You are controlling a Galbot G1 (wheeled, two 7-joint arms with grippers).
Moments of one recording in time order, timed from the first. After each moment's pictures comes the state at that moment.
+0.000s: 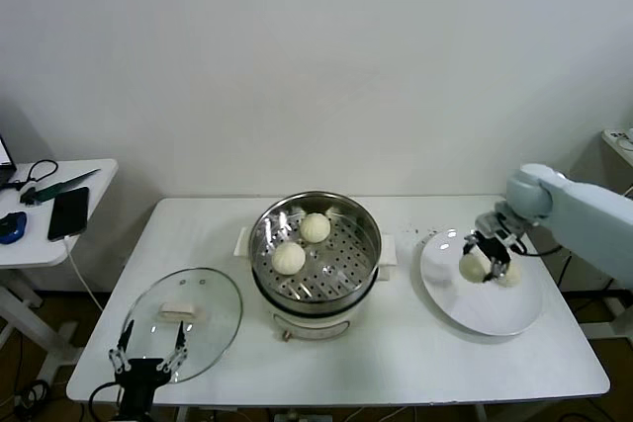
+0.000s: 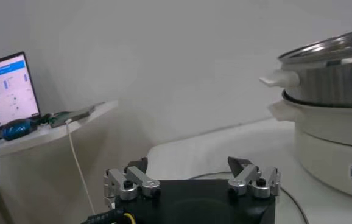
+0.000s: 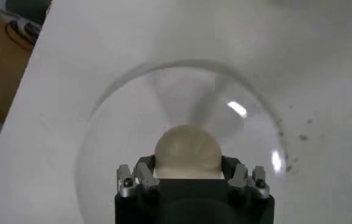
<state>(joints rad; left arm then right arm) 1.76 -1.52 -0.73 -1.99 0.11 -0.10 -0.03 0.37 0.71 -1.19 1.18 -0.06 0.18 -1.19</state>
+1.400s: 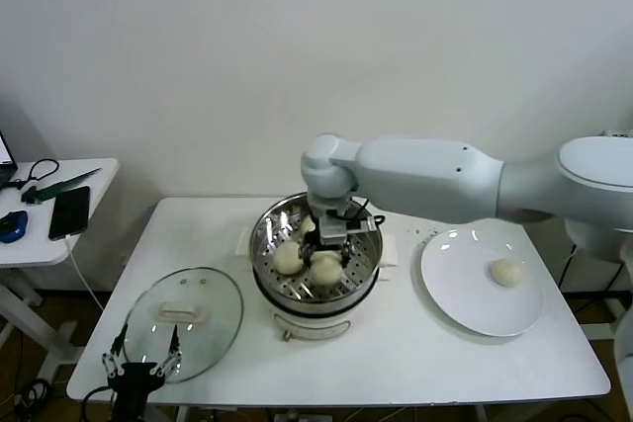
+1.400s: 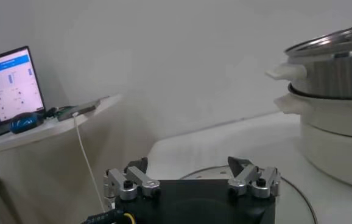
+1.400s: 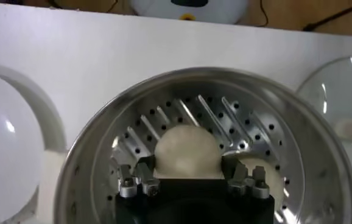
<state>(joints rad) 1.78 -1.51 -0.75 -1.99 0.08 -0.10 -0.03 0.55 1.28 -1.35 1.35 -0.09 0.56 -1.22</state>
